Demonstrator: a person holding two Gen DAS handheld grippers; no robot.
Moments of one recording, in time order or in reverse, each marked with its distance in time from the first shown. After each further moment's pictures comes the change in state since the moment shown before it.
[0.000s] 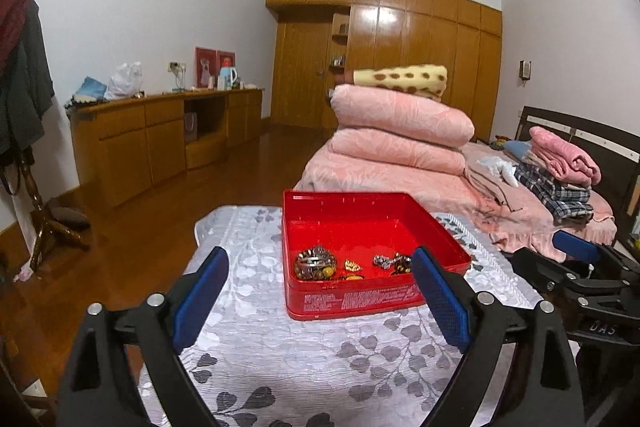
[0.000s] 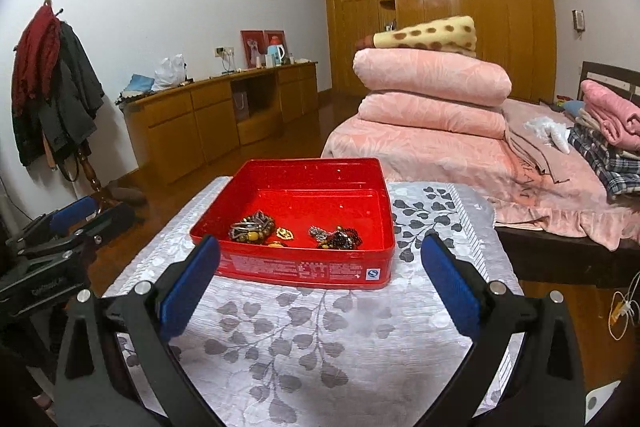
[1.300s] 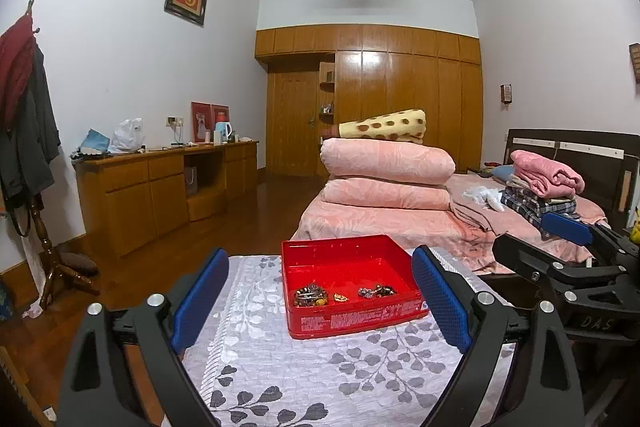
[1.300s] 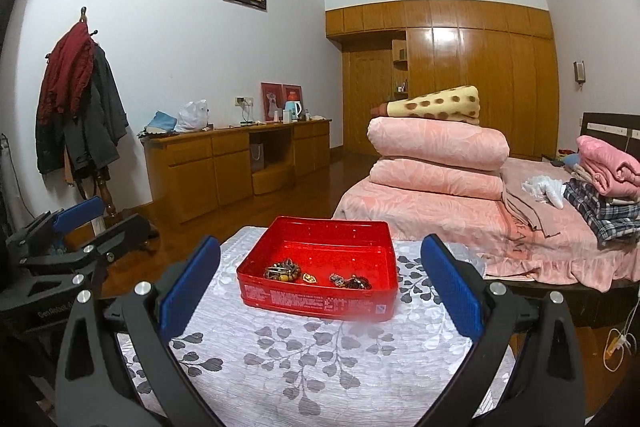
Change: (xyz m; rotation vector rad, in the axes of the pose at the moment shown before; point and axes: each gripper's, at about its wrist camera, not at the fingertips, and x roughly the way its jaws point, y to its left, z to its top) left arm -0.093 -0.022 0.008 0.067 -0.174 -0.008; right arm -0.093 0.029 0.010 -0.075 -0.203 0.019
